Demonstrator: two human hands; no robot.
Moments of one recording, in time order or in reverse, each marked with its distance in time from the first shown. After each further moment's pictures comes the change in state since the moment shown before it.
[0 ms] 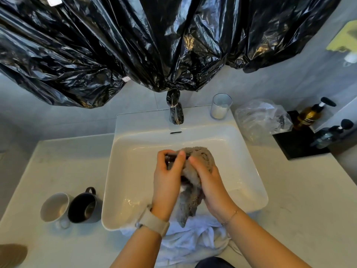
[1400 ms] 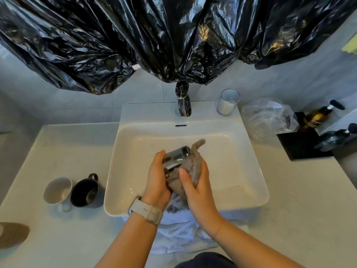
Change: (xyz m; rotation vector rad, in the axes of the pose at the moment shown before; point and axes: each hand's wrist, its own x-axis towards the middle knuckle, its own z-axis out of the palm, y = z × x) left_hand 0.005 -0.020 -0.022 -0.562 0.015 -0.419; right_hand -0.023 0.045 0.017 -0.248 0.004 -0.156
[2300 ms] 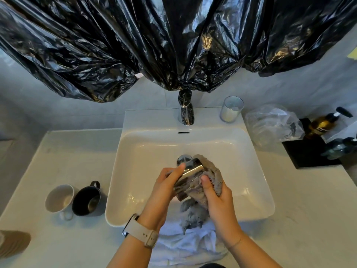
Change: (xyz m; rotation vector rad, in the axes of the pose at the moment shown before) left_hand -0.007 0.002 -0.011 0.468 -0.113 0.071; right_hand 0.003 0.000 -0.030 0.036 0.095 0.045
